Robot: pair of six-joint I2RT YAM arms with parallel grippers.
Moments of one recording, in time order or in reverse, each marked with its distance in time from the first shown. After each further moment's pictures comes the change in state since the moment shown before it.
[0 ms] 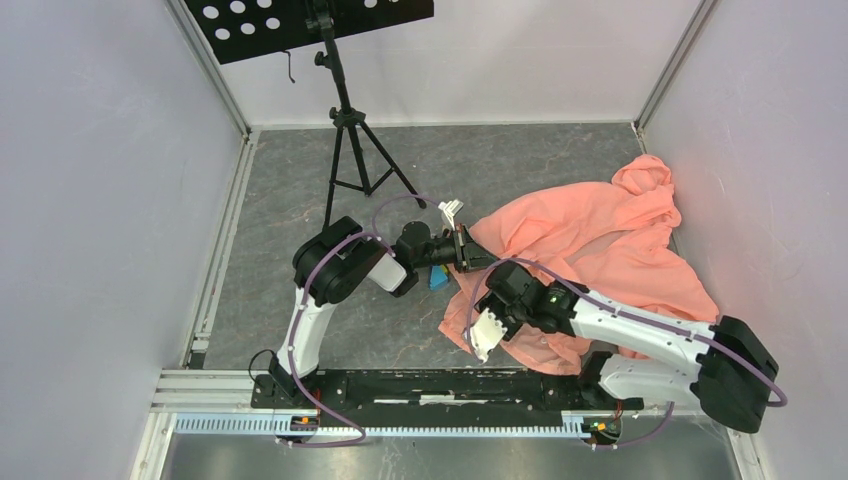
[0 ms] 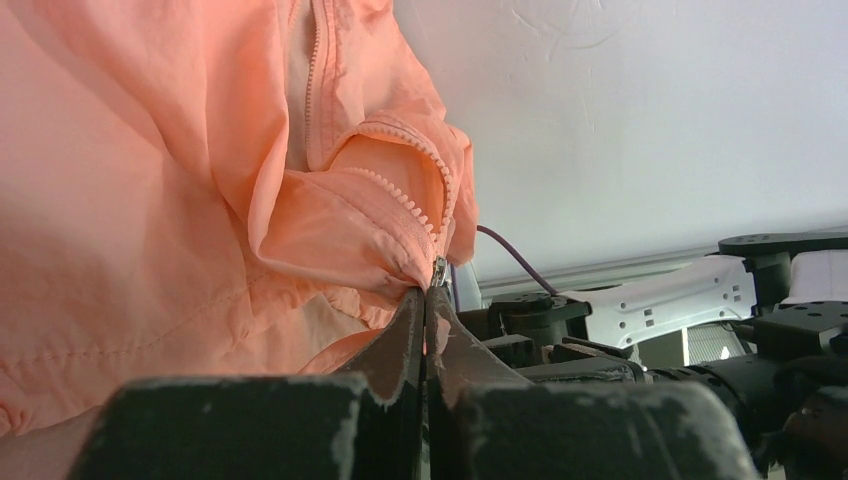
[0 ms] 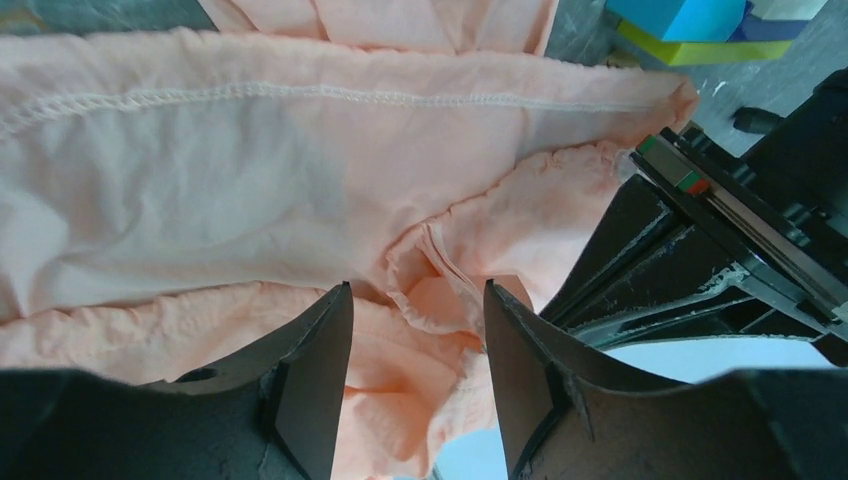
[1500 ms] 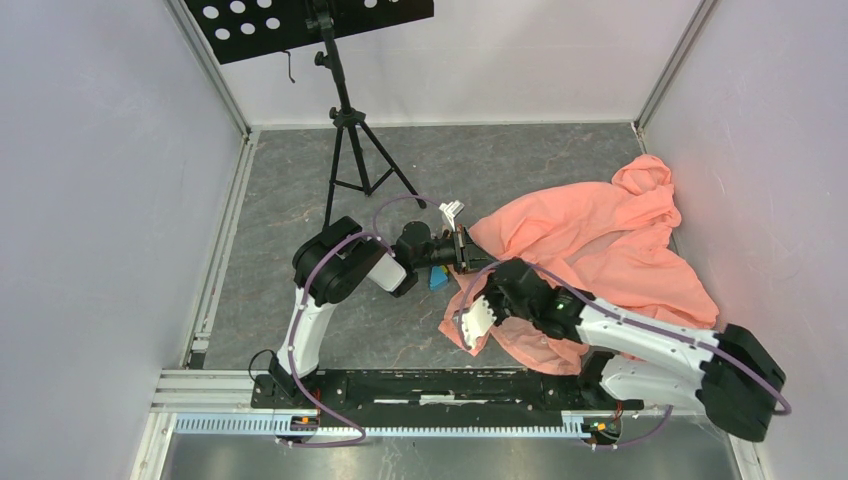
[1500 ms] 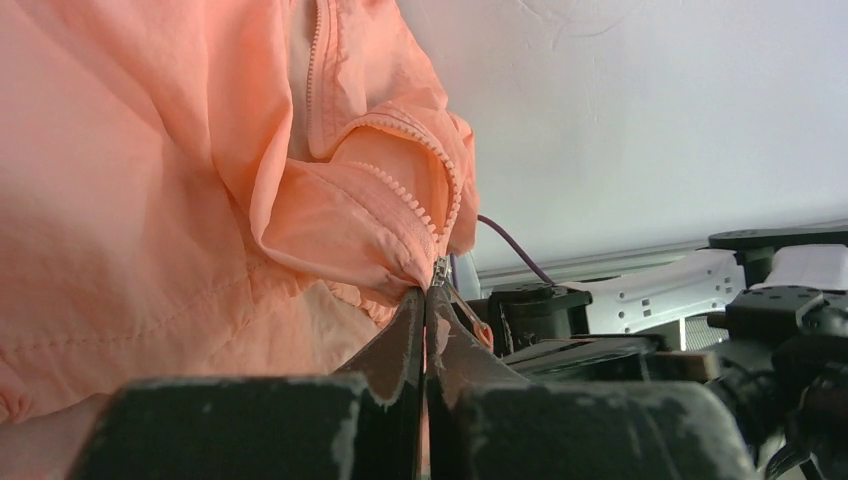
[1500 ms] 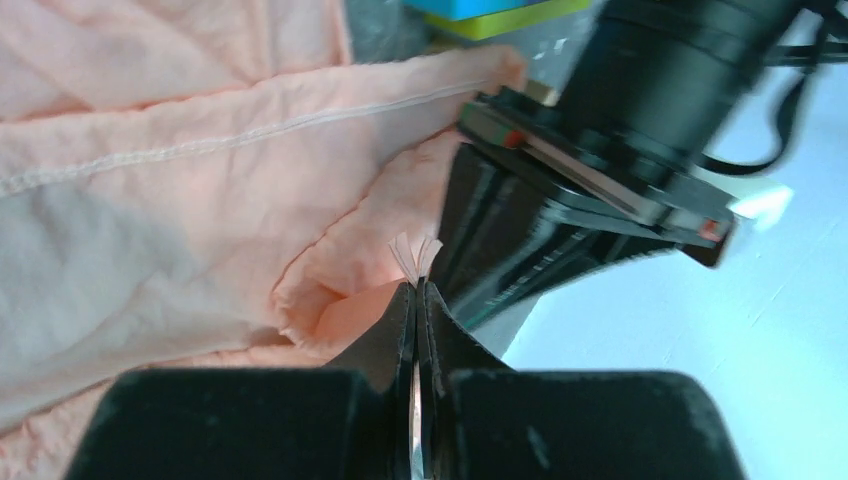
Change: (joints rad) left arm 0.000 0.000 -0.002 -0.011 0.021 0.001; right arm 0.001 0.006 -0.085 0.318 0.082 0.028
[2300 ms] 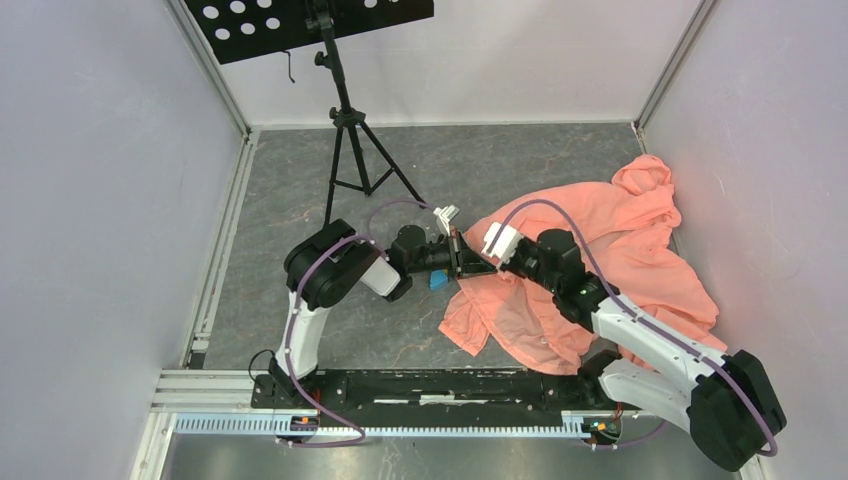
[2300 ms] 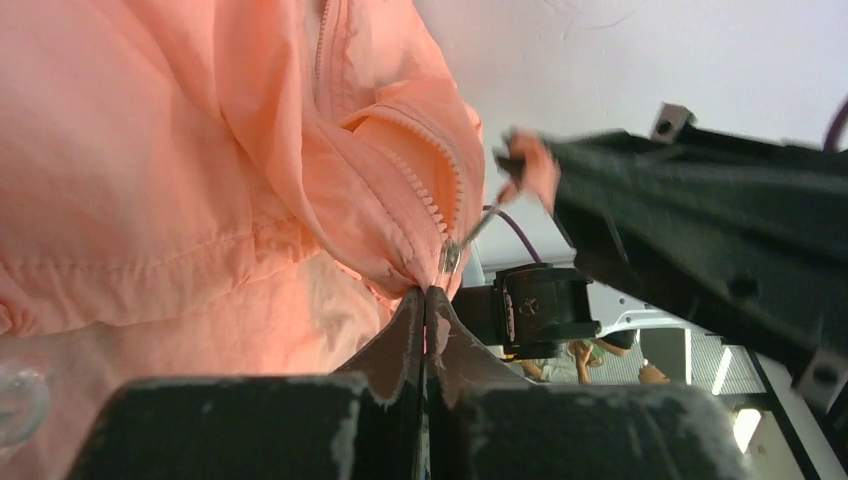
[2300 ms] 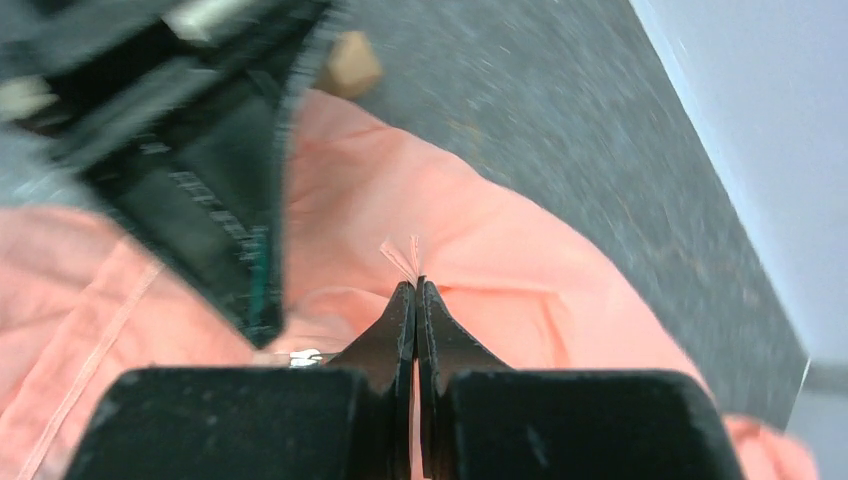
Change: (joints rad) left arm 0.000 -0.044 -0.072 -0.013 -0.006 0.013; right arm -0.351 -0.109 -0.047 0.341 -0.286 0.757
